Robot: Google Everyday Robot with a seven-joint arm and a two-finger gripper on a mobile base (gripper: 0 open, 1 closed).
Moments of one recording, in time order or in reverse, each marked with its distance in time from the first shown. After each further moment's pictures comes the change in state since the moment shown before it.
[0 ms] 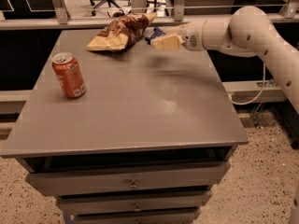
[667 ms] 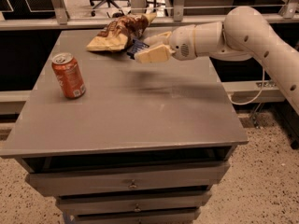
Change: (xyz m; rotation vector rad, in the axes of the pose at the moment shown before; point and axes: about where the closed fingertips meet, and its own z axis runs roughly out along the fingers) arm -0.009 0.104 -0.001 -0.249 0.003 -0.070
